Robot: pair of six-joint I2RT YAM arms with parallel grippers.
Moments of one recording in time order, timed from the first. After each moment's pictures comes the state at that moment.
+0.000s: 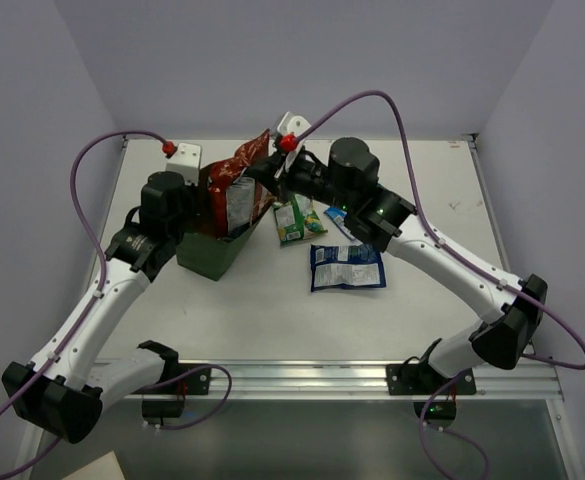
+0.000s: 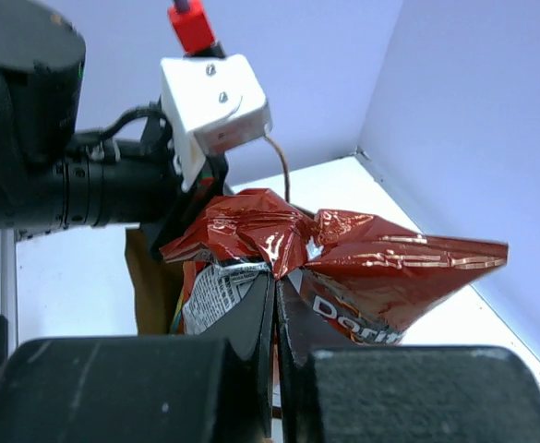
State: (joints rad) left arm -0.38 1.05 1.05 -0.40 -0.41 0.06; right arm 0.85 1.49 1.51 -0.01 -0.28 -0.09
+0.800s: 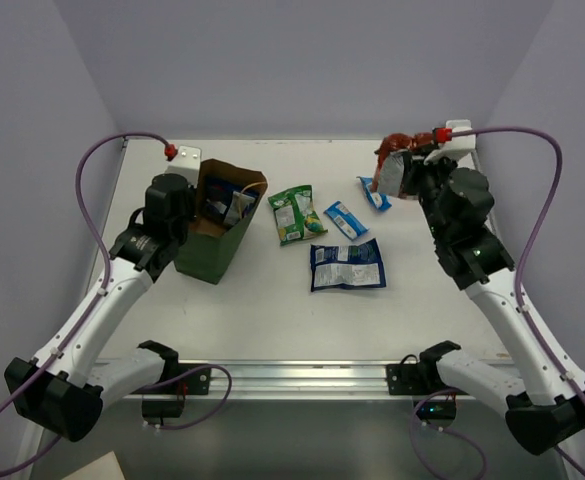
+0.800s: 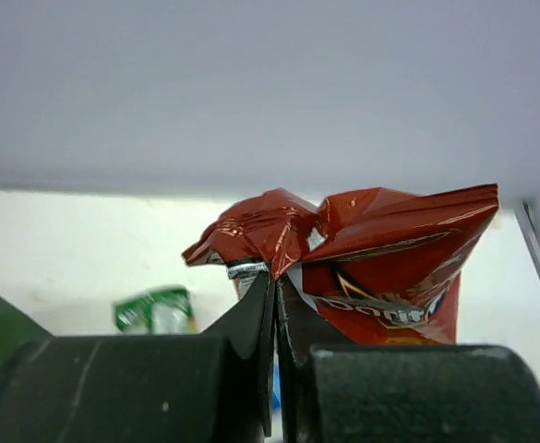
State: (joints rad) left arm -0.38 1.05 1.02 -0.38 -0.51 0.09; right arm 0.43 1.00 1.17 -0.10 0.26 0.06
